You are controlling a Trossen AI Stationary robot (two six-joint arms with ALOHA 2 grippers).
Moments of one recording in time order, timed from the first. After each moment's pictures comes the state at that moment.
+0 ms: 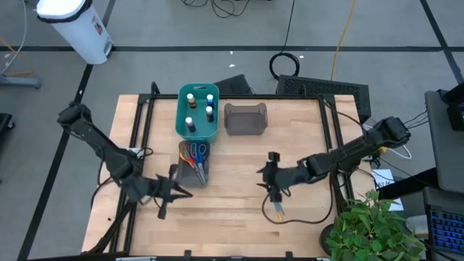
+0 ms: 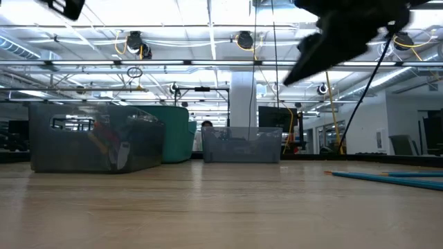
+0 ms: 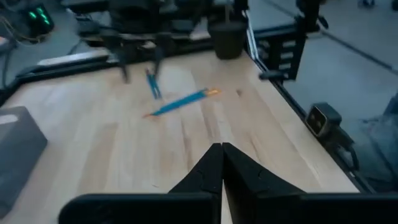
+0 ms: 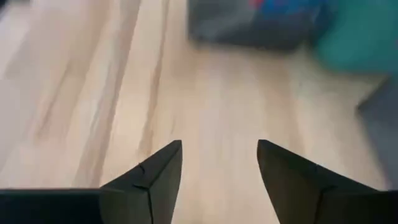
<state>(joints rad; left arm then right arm) -0.76 1.03 0.59 0.04 -0.55 -0.15 0.37 1.39 0.82 -0.15 0.34 0.16</state>
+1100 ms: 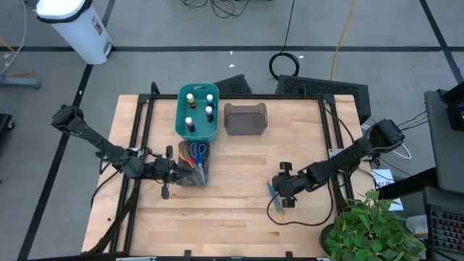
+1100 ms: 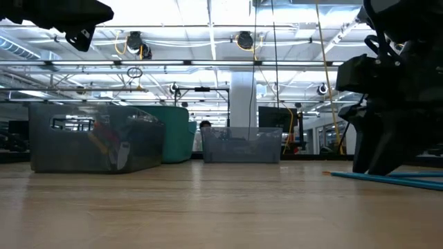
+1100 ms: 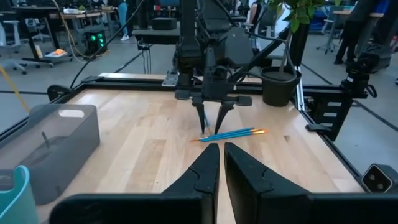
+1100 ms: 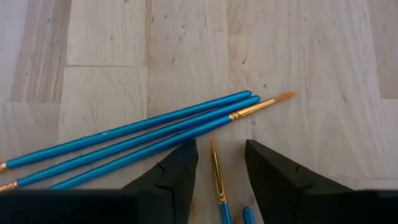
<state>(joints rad) -0.58 0.79 0.33 0.32 -0.56 -0.13 0.43 1.53 0.57 -0.15 0.24 0.37</state>
